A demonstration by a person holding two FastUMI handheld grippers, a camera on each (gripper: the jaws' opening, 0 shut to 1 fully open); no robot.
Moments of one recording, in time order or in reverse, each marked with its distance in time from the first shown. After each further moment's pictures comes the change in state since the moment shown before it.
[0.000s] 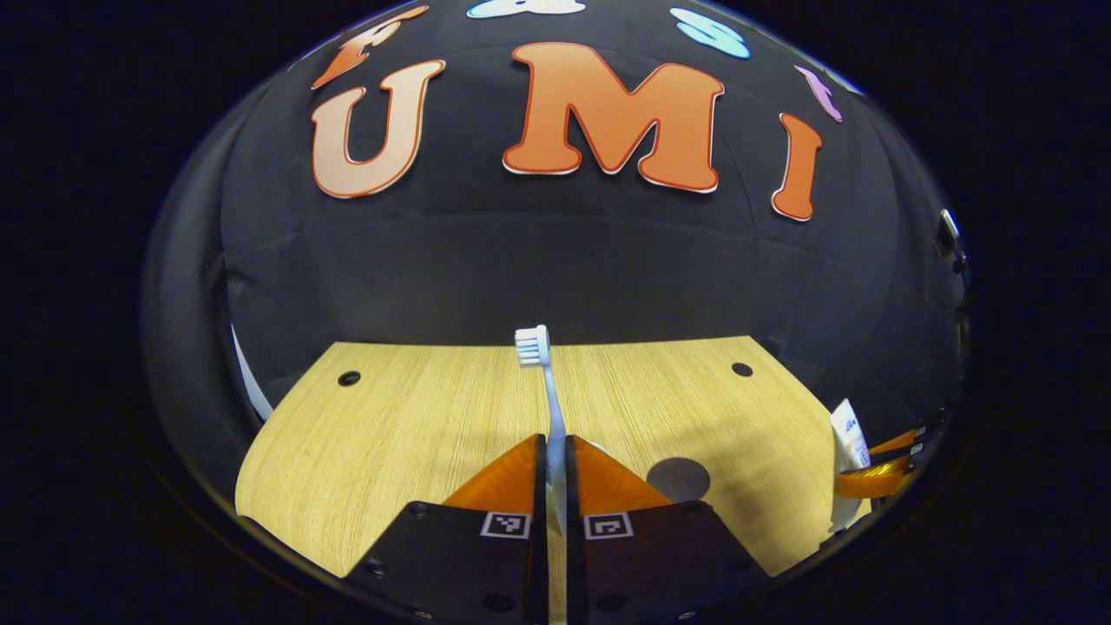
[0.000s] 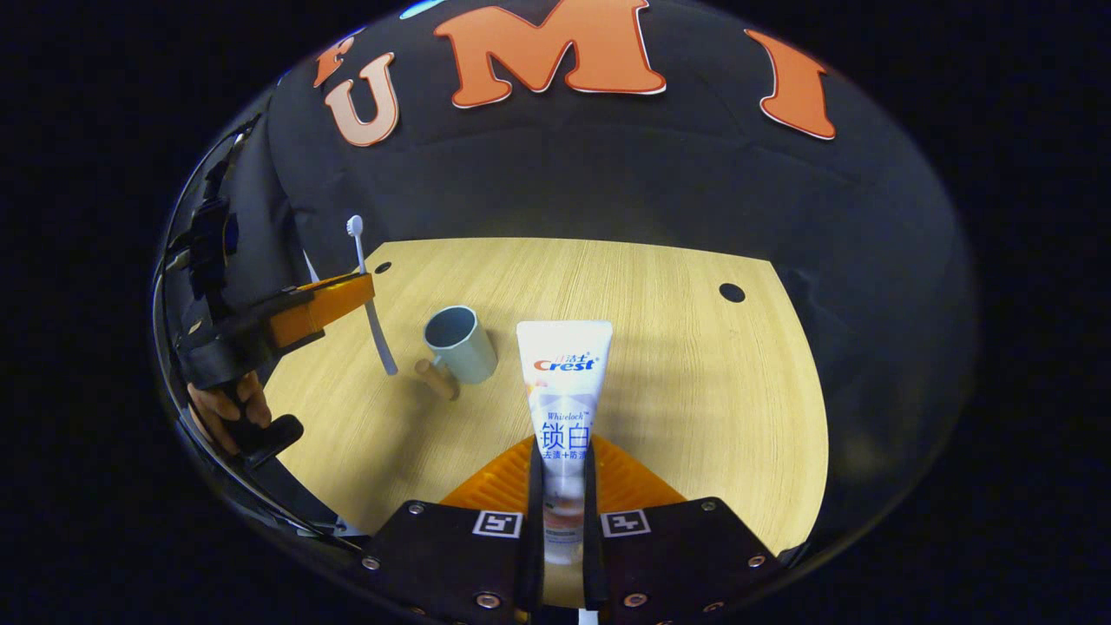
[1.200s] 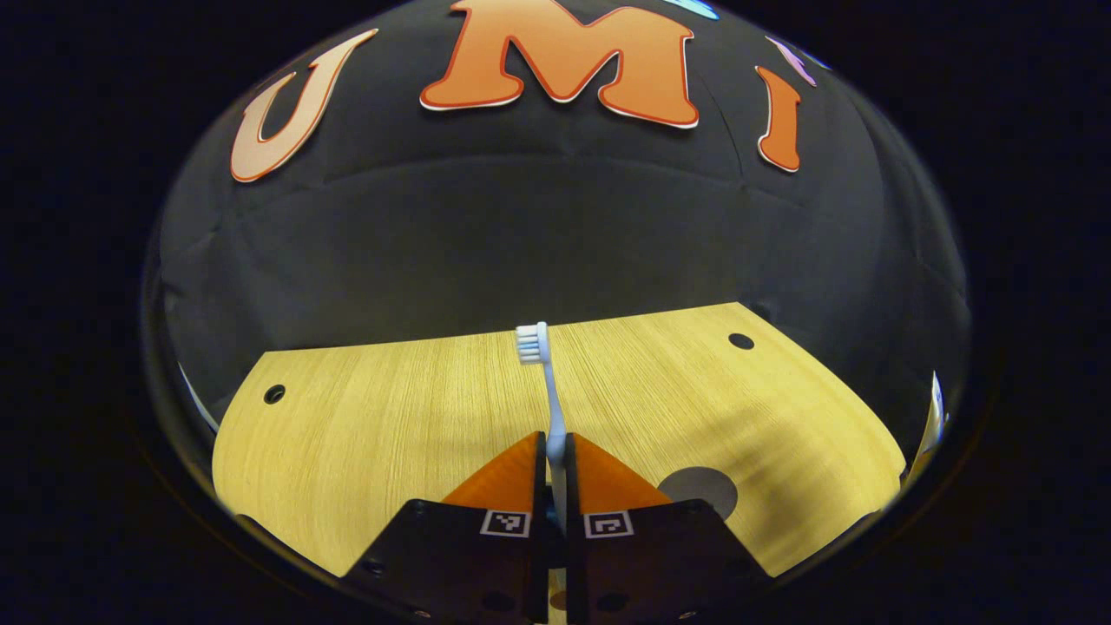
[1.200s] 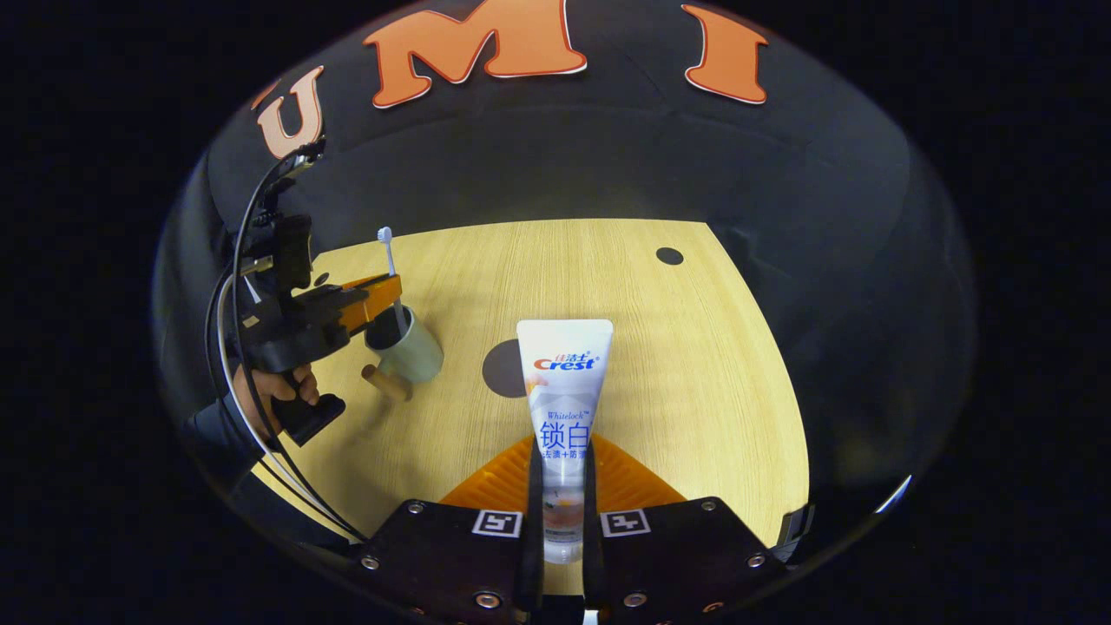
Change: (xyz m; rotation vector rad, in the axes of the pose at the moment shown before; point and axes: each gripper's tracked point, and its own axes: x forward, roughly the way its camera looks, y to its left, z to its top) left arm 0.124 -0.041 -0.046 0.078 0.087 -0.138; right arm -0.006 -0.034 -0.013 0.141 0.068 -0.174
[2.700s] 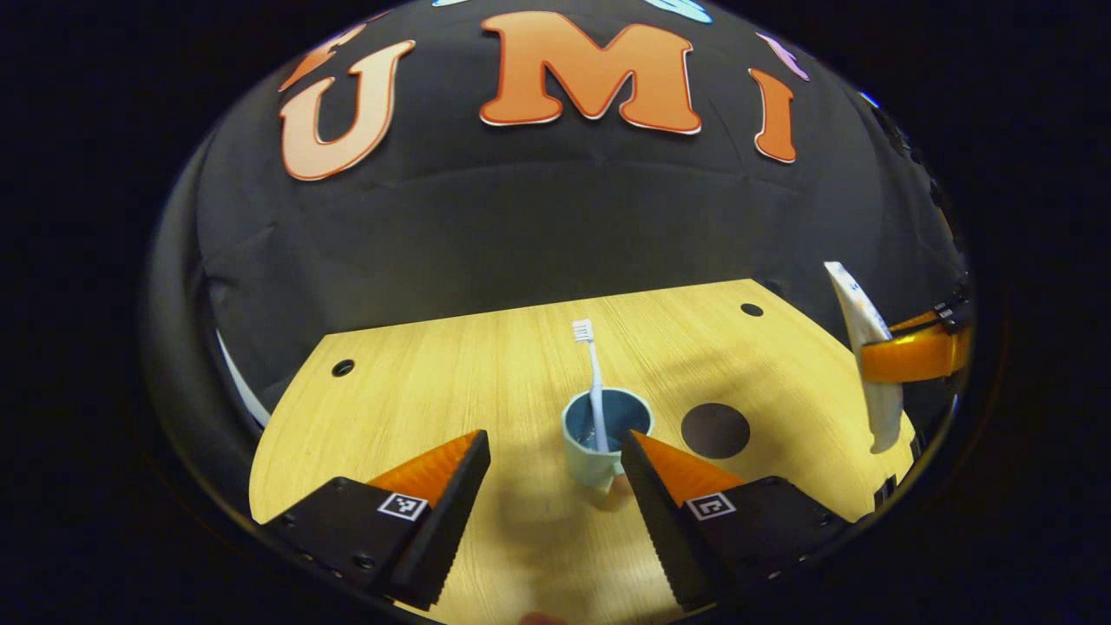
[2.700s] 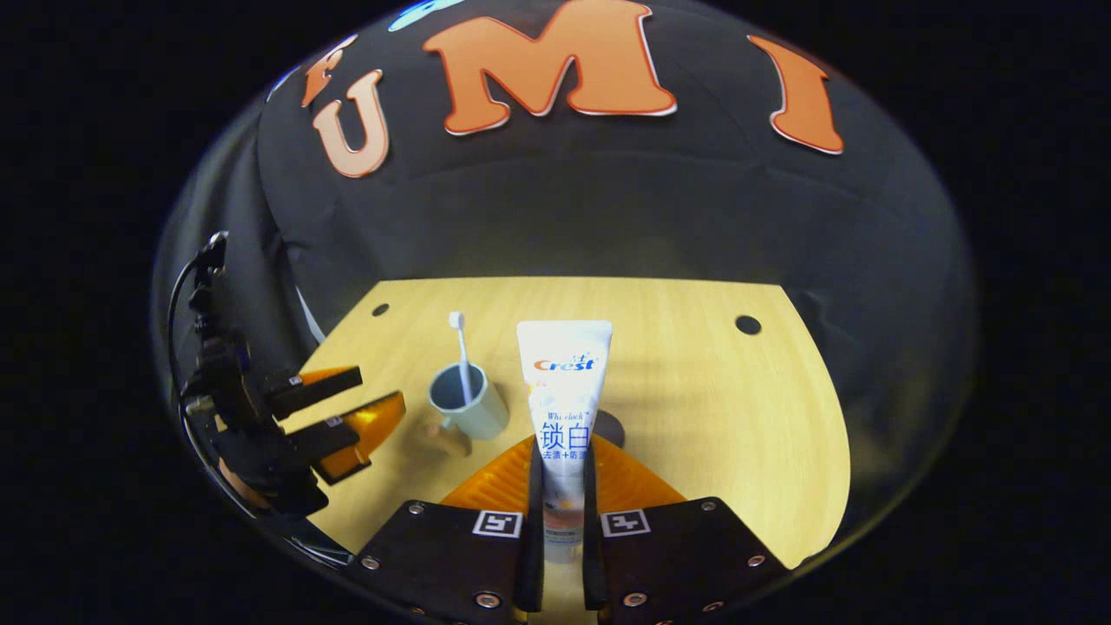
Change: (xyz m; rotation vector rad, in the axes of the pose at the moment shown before) left arm -0.132 0.047 -0.038 -0.009 0.024 0.138; right arm 0.011 0.062 0.069 -0.103 -0.206 0.229
